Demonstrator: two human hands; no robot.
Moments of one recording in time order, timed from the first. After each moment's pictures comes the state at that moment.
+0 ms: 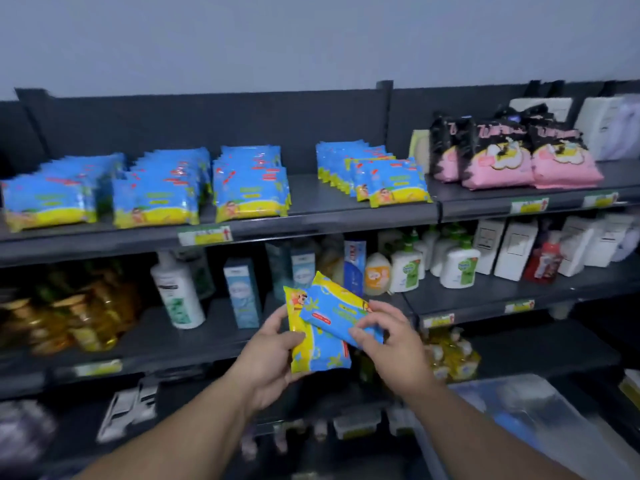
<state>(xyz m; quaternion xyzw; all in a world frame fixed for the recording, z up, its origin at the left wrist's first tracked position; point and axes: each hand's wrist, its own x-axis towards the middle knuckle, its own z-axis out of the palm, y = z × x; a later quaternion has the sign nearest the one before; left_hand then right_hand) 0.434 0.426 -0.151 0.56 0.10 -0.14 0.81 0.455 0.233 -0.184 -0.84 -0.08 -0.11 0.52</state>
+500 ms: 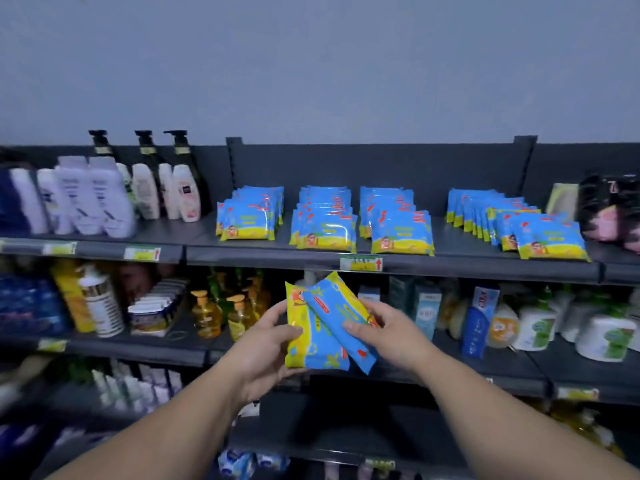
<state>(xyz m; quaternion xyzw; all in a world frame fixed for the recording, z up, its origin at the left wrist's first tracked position) 0.345 0.644 -0.079 0.56 0.09 -0.02 0.82 0.434 0.455 -0.086 -0.78 -0.19 0.13 0.58</state>
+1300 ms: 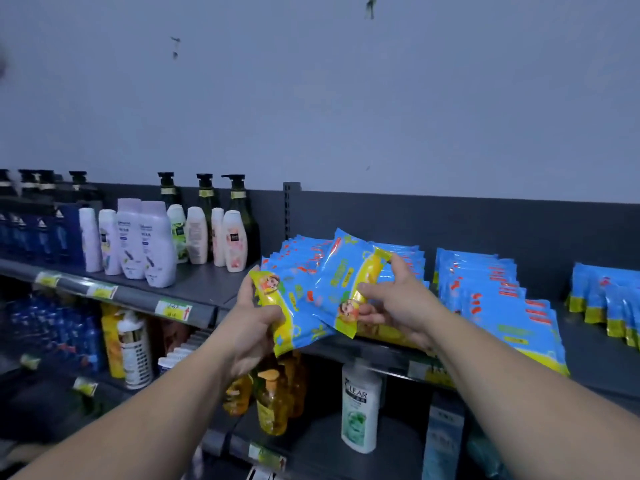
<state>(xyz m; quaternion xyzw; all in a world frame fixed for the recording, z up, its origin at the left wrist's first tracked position) 0.489 0.781 -0.018 0.57 0.10 0.23 0.78 0.606 0.598 0.022 -0.66 -0.25 0.20 0.68</state>
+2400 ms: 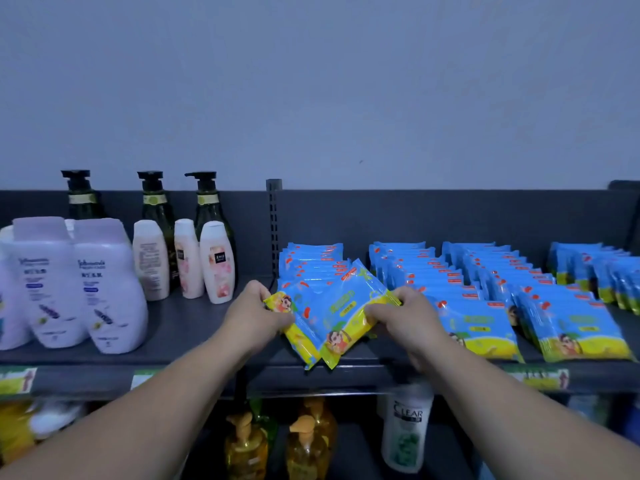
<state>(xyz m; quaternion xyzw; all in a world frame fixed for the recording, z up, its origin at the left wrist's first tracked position) 0.570 0.967 -0.013 0.85 0.10 0.20 0.48 0.614 0.748 -0.017 -0.75 -0.05 -0.04 0.66</state>
